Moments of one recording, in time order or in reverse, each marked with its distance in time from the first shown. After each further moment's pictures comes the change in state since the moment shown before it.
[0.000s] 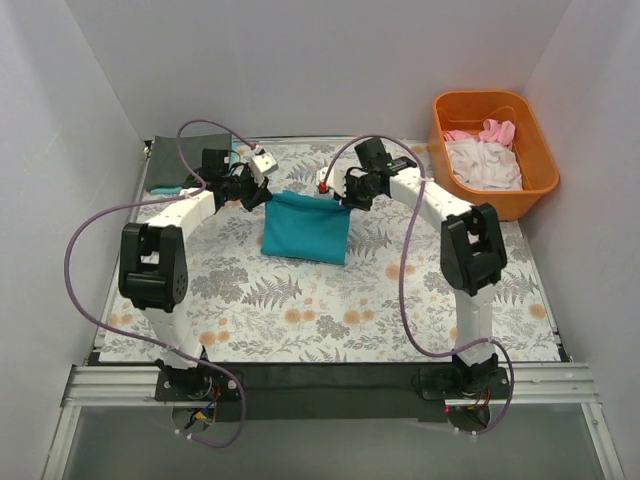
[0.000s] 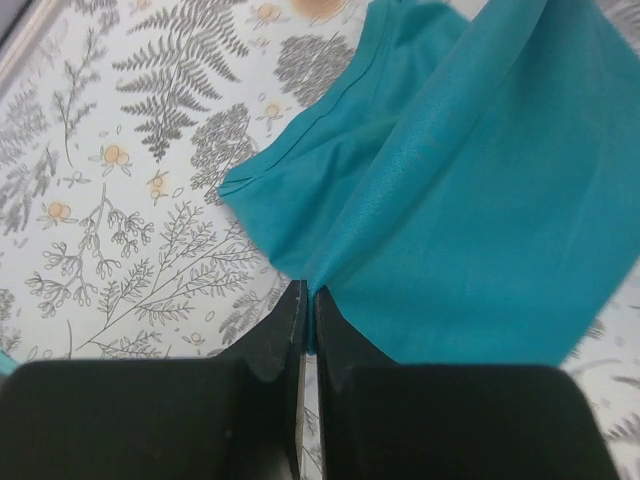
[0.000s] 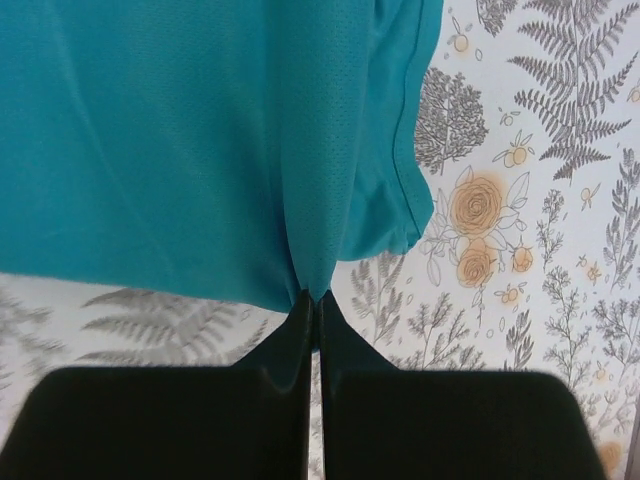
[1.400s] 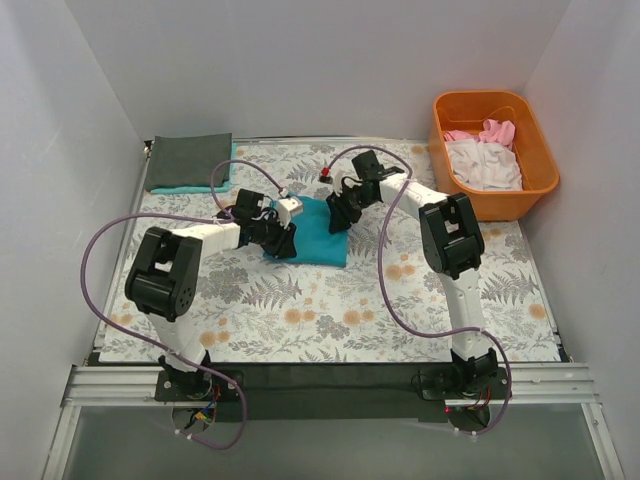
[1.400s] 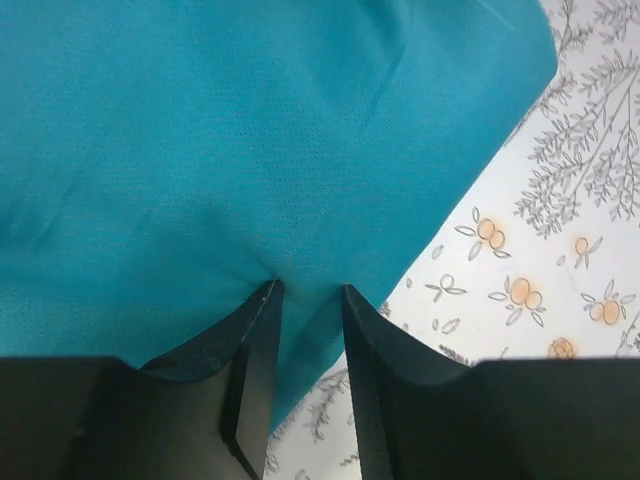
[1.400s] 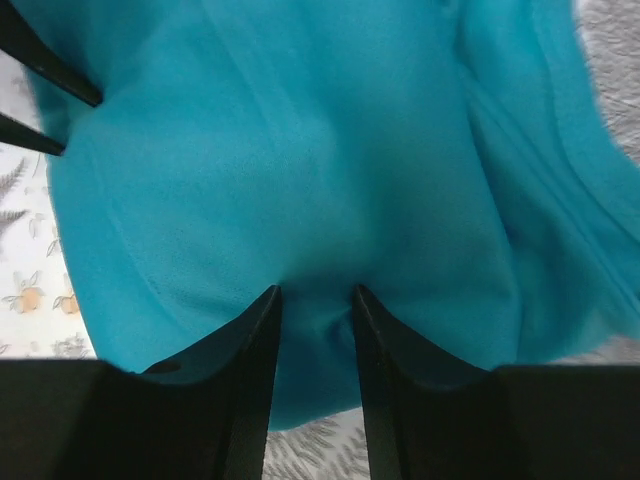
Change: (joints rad) left arm -0.192 0.047 -0.264 0.077 -0.108 -0.335; right arm -0.043 0.306 0.159 0.080 -0.272 0.590
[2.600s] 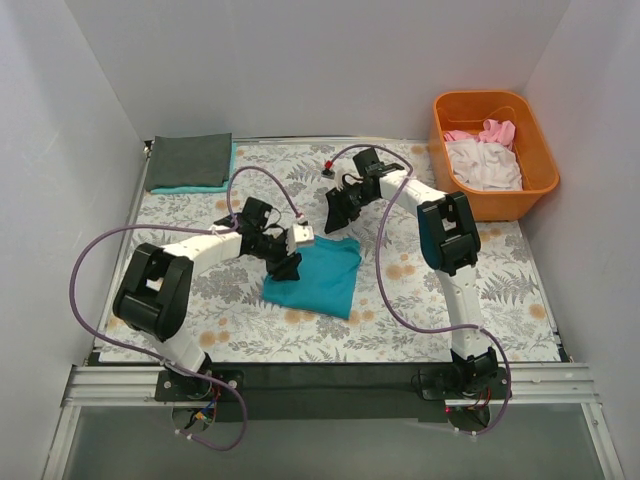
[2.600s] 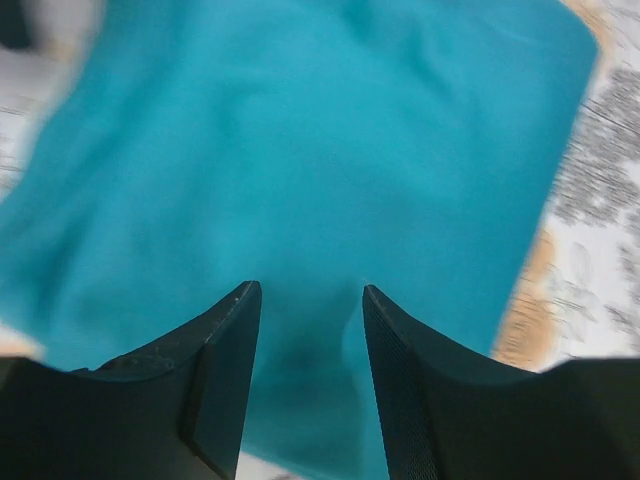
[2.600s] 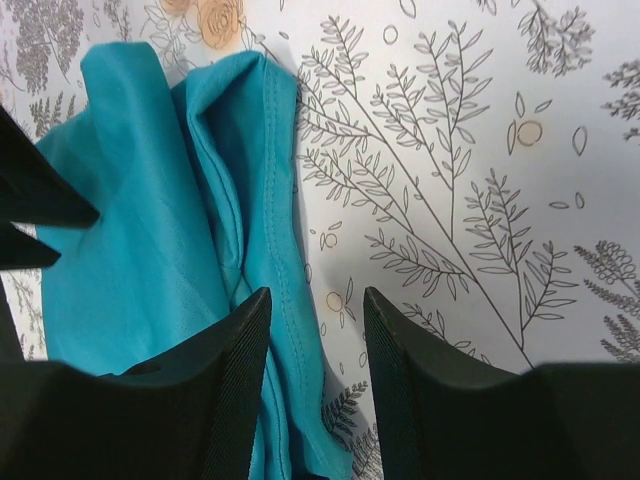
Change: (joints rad) left arm -0.083 -0.140 -0.019 -0.262 0.127 0.469; right arm -0.020 0.055 0.039 -0.055 -0.157 0.162
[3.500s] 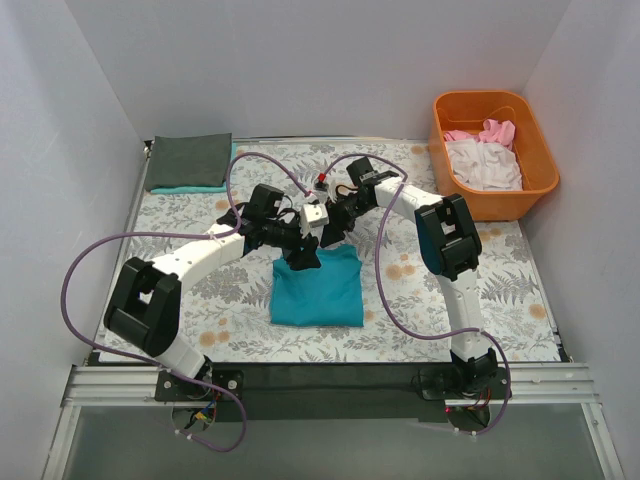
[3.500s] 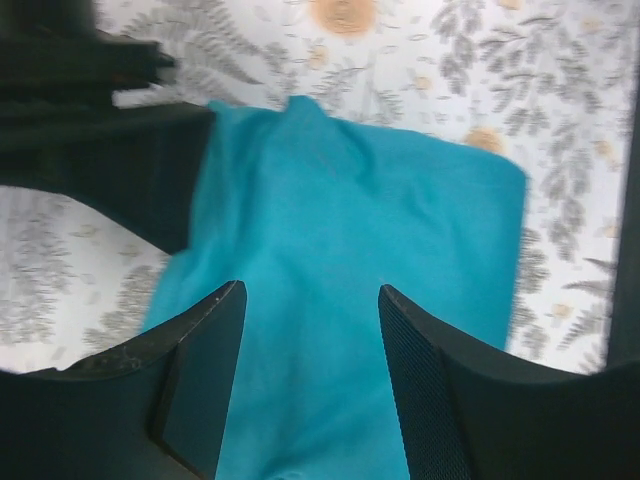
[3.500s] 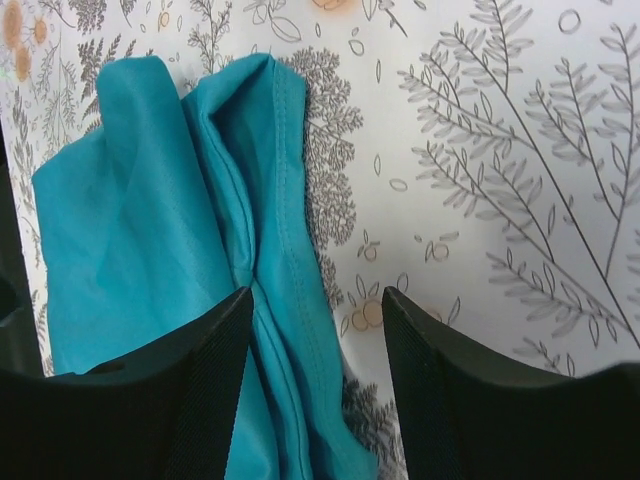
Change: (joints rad) left arm -0.119 -0.128 0.037 0.081 -0.002 -0.336; right arm 0.047 -0.064 -0.115 0.001 -0.068 -0.104
